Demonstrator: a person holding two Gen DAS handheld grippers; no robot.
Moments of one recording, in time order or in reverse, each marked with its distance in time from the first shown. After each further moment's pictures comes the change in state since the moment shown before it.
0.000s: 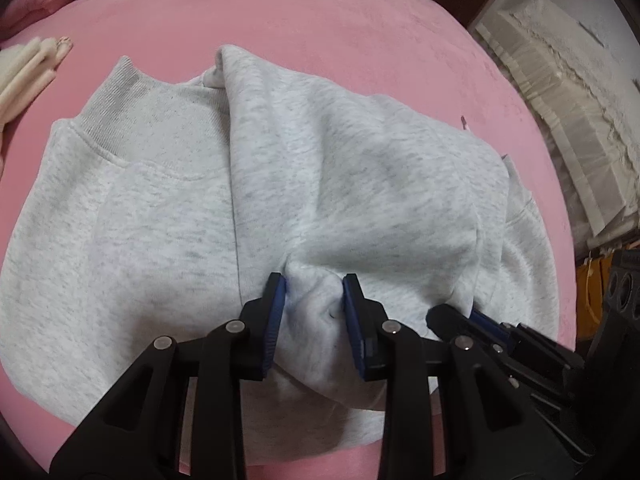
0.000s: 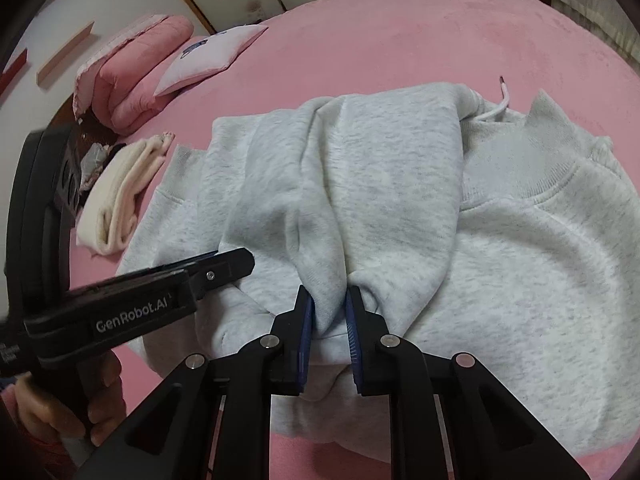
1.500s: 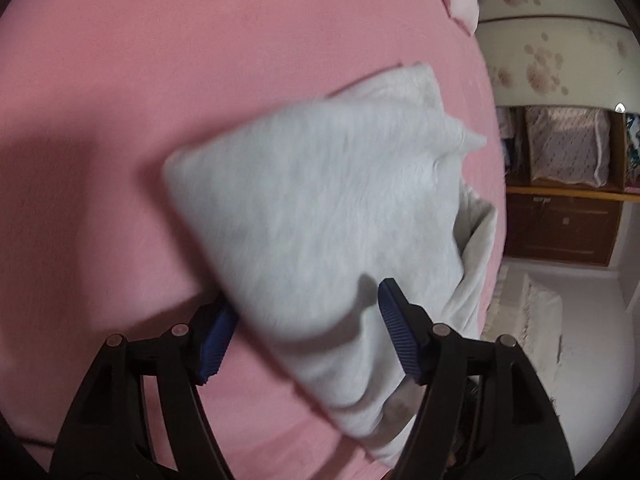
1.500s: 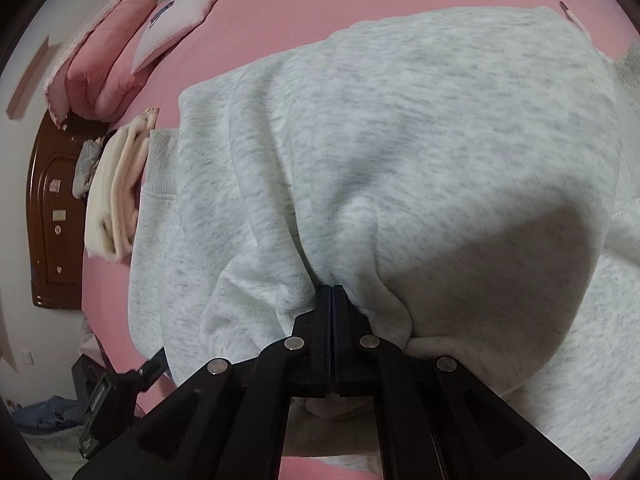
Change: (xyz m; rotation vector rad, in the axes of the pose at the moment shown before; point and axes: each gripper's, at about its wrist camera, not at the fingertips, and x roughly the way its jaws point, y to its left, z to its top) left arm -0.048 0.219 -0.136 -1.027 -0.160 -0.238; right arm 0.097 0.033 0.074 0.124 0.291 0.069
